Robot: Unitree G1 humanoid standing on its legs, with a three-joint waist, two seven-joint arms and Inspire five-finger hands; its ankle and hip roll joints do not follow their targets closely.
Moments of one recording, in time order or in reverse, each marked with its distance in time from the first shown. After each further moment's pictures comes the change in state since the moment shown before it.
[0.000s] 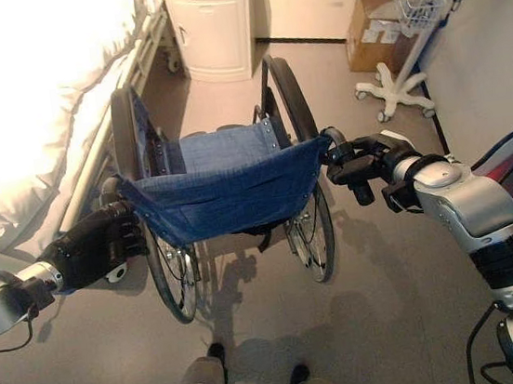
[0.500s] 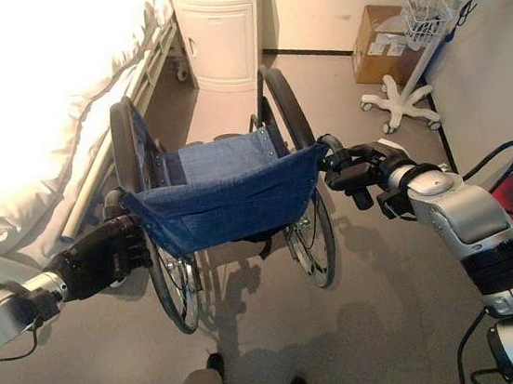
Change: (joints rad) left arm 0.029 -0.023 -0.005 -0.002 0.051 -0.001 -0.043; right arm 0.038 0.057 -0.042 0.000 -0.026 -0.001 -0.017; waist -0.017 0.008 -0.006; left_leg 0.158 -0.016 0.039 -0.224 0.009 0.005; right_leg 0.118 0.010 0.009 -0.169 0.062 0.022
